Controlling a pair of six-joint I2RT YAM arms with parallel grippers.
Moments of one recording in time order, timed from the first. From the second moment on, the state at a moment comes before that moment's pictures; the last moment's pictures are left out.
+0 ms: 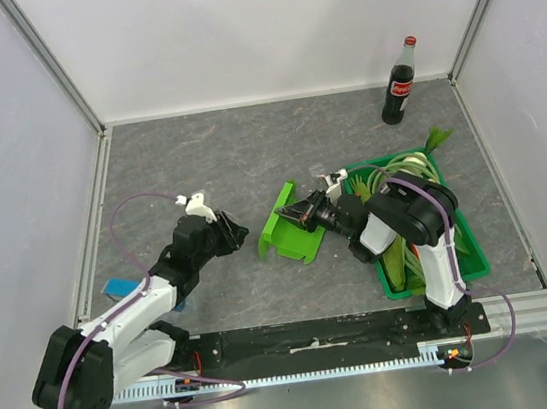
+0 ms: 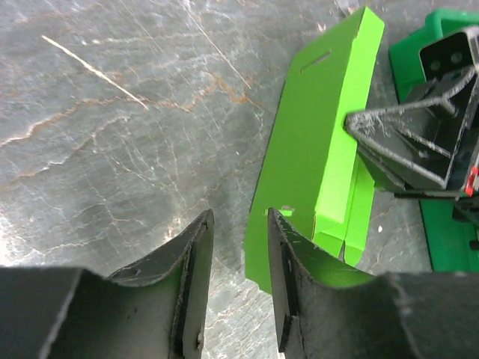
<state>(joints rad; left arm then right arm) -0.49 1.05 0.38 0.17 0.03 -0.61 0.64 2.05 0.54 1.42 -0.24 1.44</state>
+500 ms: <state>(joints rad) -0.66 1.12 0.32 0.24 -0.03 -0.48 0.64 2.11 0.54 1.50 -0.24 1.47</state>
